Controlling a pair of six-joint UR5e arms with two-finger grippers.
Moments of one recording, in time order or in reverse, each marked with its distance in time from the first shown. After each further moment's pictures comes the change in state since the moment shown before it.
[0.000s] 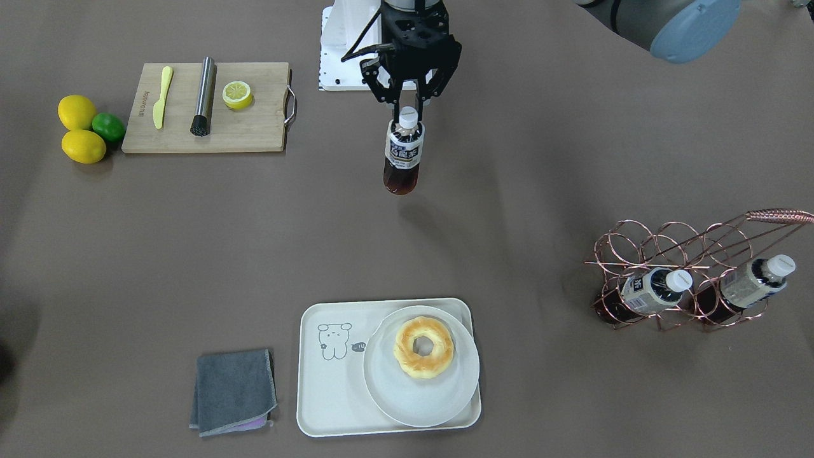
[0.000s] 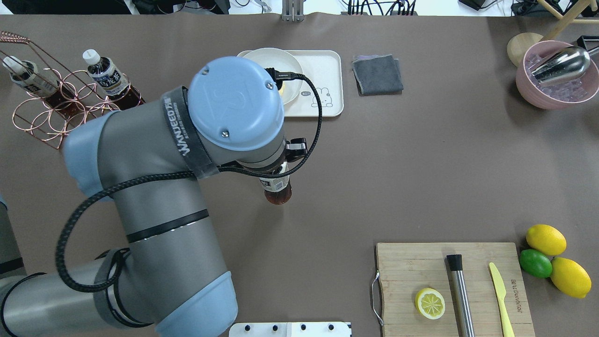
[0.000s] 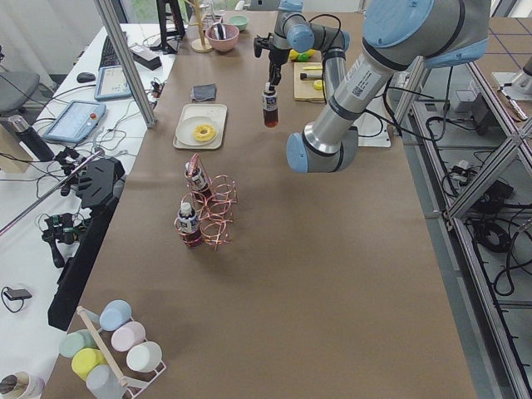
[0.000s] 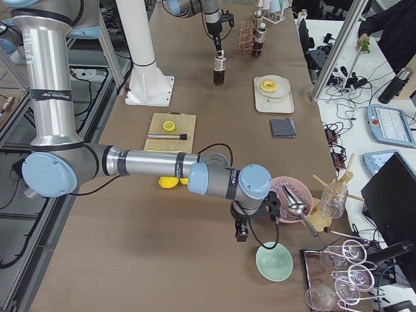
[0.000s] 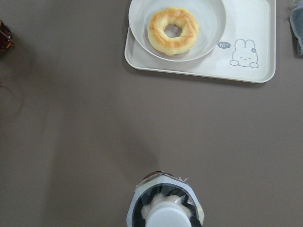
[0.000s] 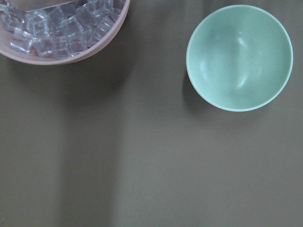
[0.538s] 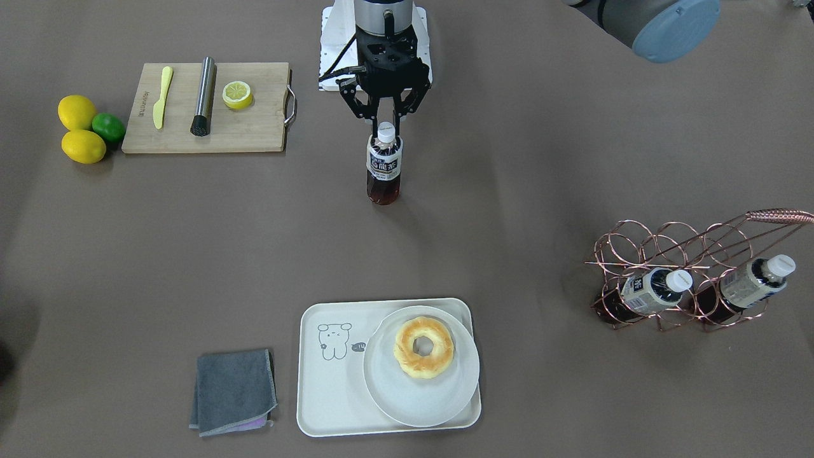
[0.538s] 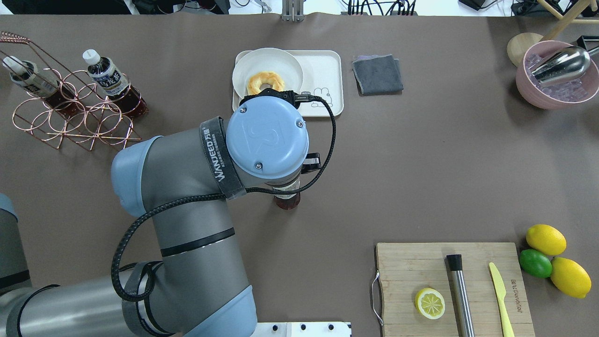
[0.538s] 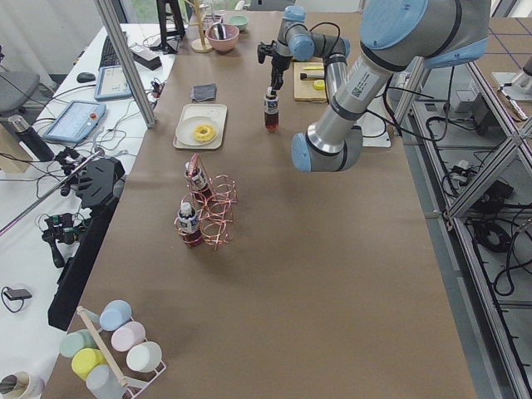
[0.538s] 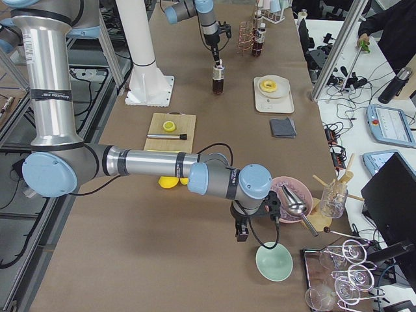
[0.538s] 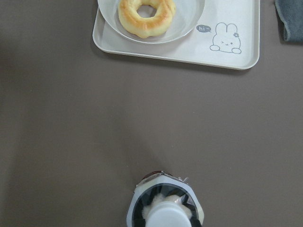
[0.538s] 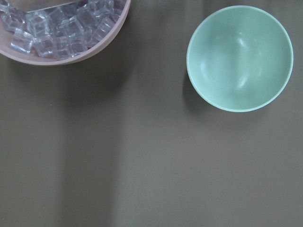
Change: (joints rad) left arm 0.058 -0.001 0.081 -0.087 0.063 -0.033; right arm -0.001 0.001 0.000 0.000 0.000 0.000
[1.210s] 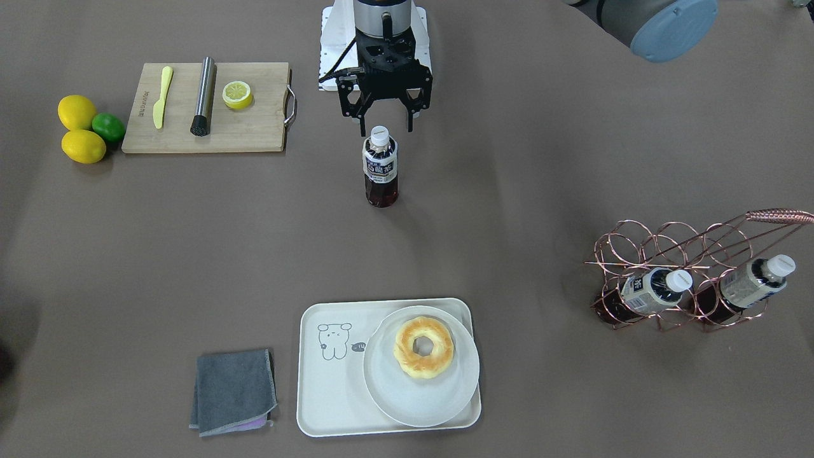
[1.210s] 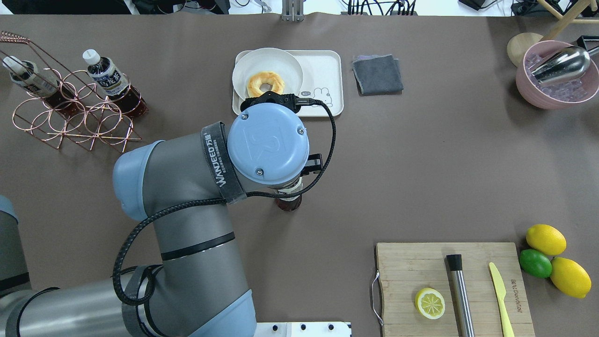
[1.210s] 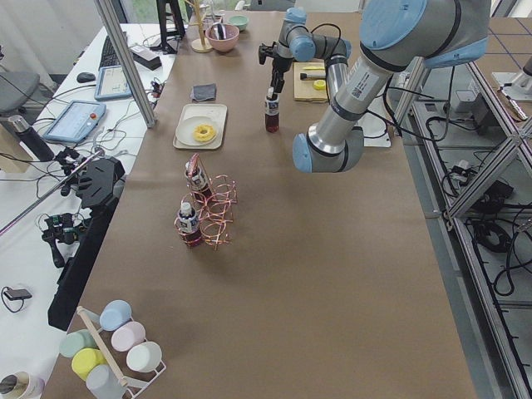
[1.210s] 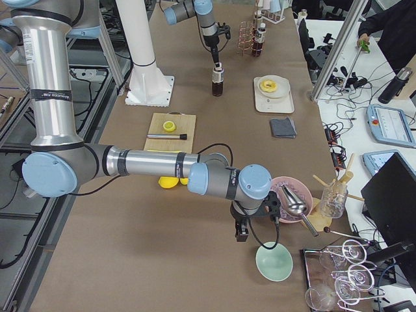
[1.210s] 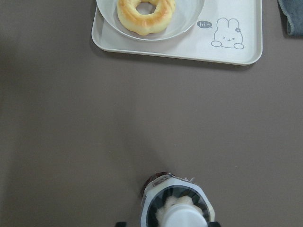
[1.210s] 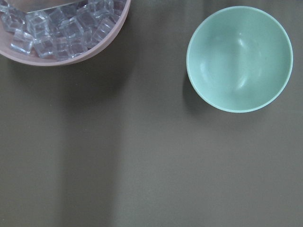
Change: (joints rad) left arm 0.010 0.006 0.000 -0.001 0.022 0.013; right arm 0.000 0.000 -0.001 0.000 0.000 0.000
